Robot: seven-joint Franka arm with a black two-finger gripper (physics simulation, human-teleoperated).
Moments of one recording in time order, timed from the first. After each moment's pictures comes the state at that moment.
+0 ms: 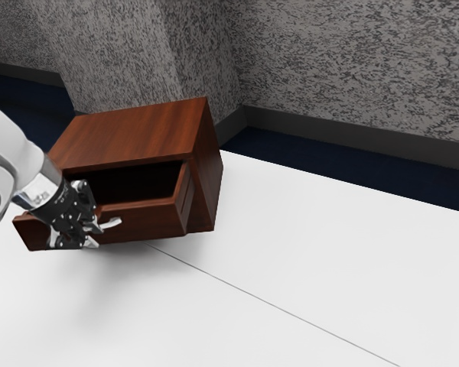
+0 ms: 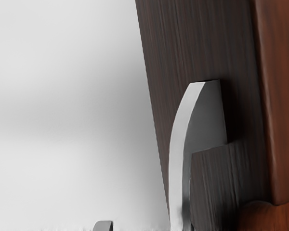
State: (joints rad) arm 0.29 -0.44 0.08 -2.30 -0.01 2.19 -1.64
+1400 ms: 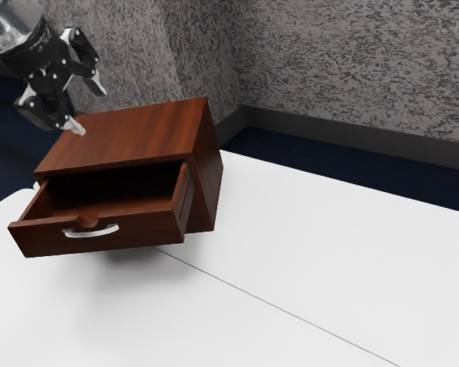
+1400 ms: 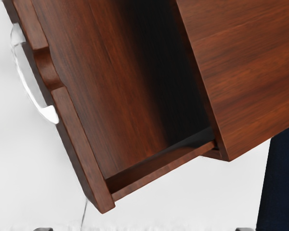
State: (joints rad) arm 0.18 -0.27 0.01 -1.53 0.03 1.75 -1.62
